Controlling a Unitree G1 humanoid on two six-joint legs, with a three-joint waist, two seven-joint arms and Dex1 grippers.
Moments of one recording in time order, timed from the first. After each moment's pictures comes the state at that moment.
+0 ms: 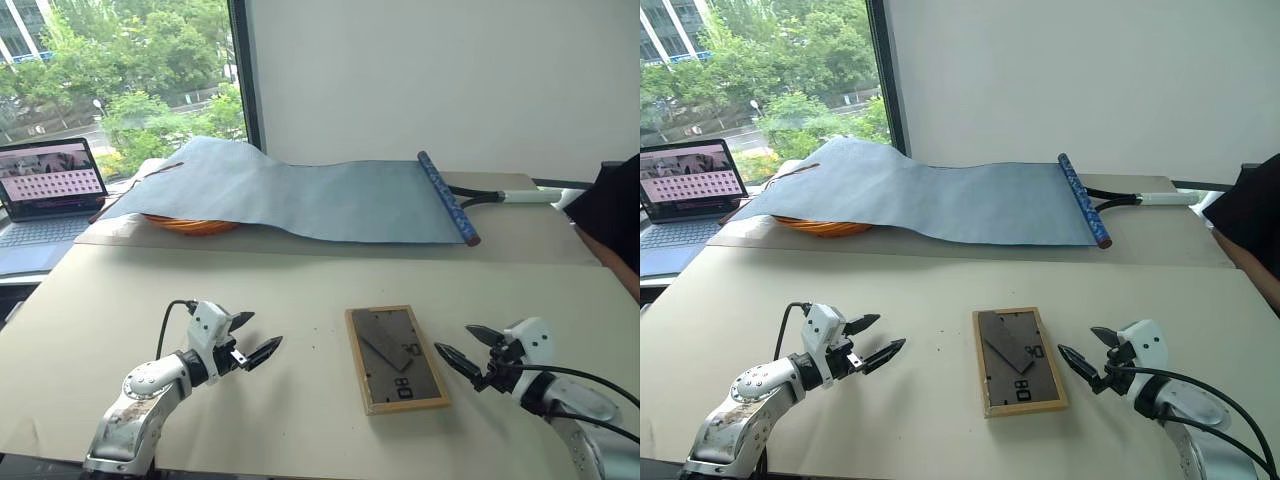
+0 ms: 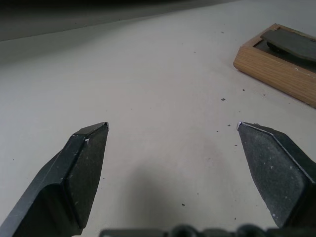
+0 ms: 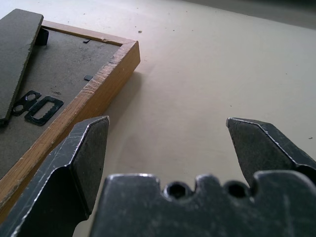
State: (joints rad) left arm -0.04 0.49 0.06 -0.22 -0.39 0.36 -0.71; right arm 0.09 -0.59 -0.25 -0.17 0.41 0.29 0.69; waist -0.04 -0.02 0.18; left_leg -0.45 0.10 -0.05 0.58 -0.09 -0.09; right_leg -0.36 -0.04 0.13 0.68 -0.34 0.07
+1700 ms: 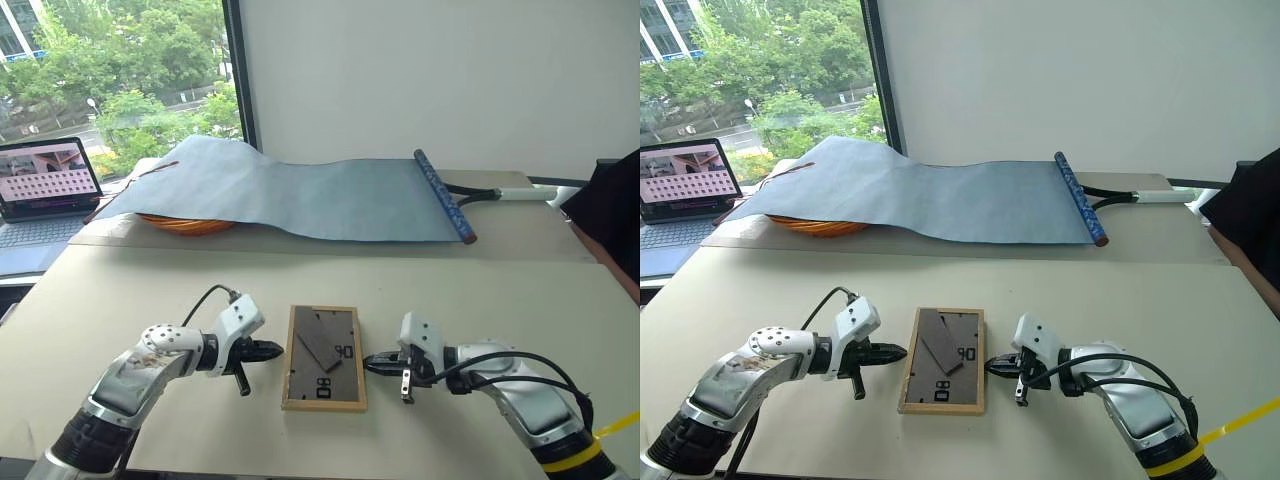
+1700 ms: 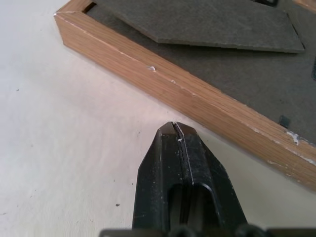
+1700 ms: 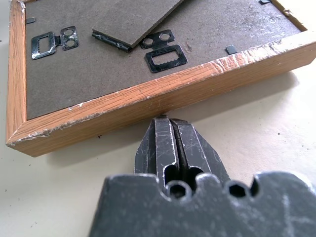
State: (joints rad) left arm -0.27 0.70 -0.10 -0.26 -0.41 0.82 -0.86; right arm -0.25 -0.65 0.23 -0.21 0.25 0.44 0.98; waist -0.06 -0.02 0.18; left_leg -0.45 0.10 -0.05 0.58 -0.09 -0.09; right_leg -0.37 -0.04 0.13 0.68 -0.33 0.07
